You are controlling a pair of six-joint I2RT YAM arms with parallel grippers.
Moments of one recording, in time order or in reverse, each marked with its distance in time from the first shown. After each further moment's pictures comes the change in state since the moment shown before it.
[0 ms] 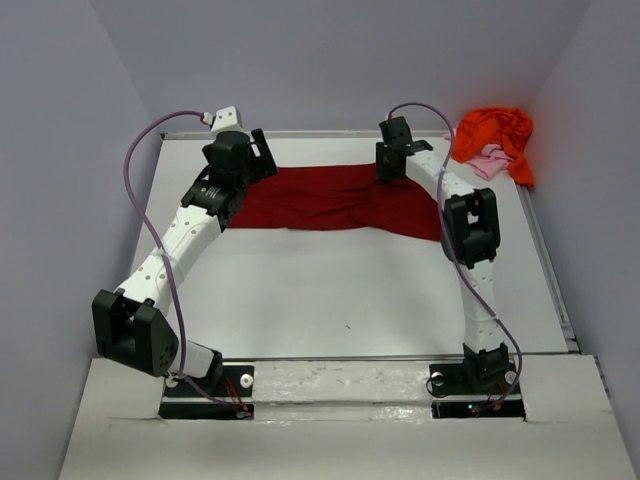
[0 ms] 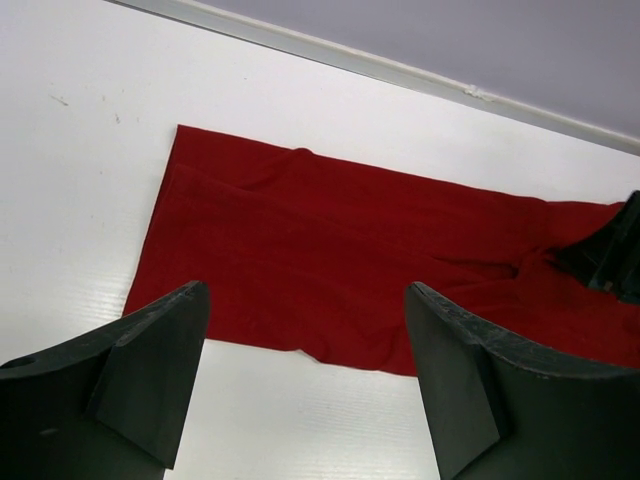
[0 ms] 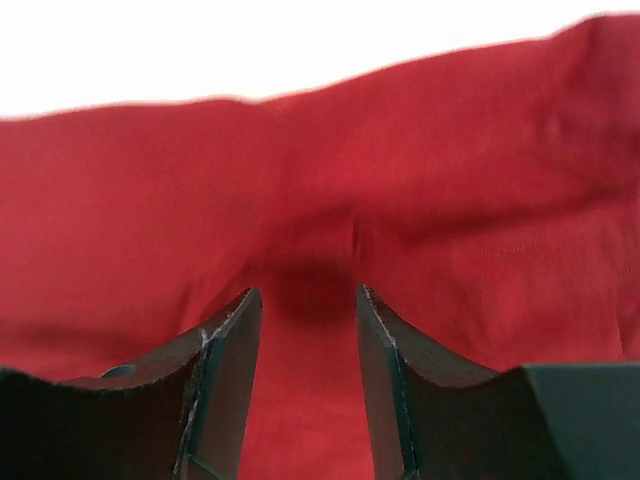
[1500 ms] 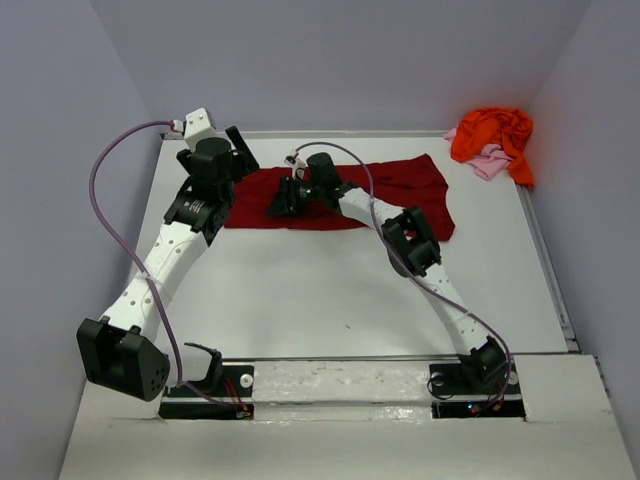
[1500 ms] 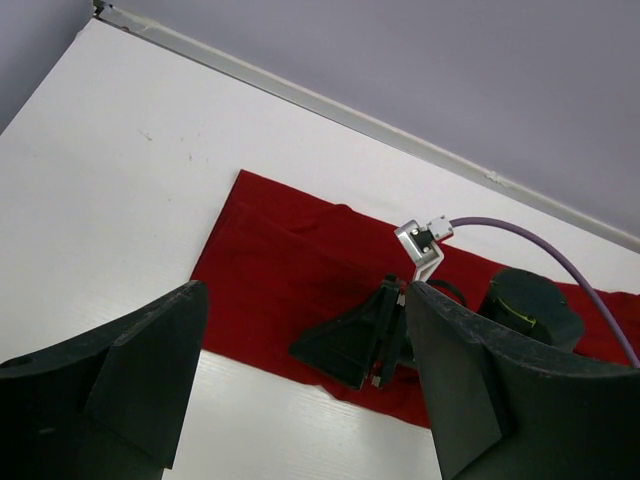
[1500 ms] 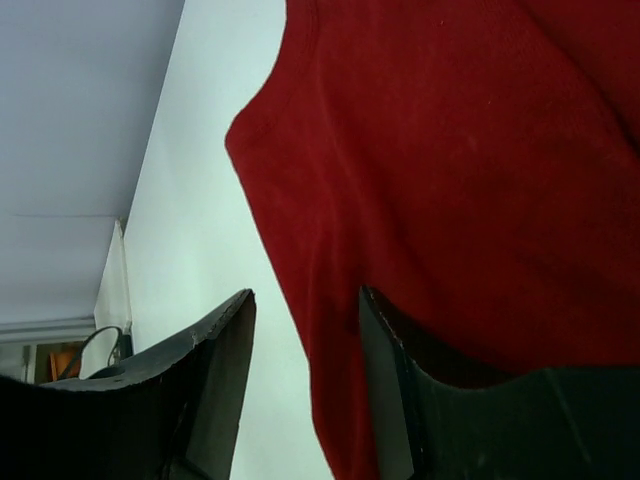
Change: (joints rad) left arm 0.038 -0.130 -0.075 0.051 -0.134 -0.034; right arm 0.304 0.328 0.186 0.551 -1.038 0.365
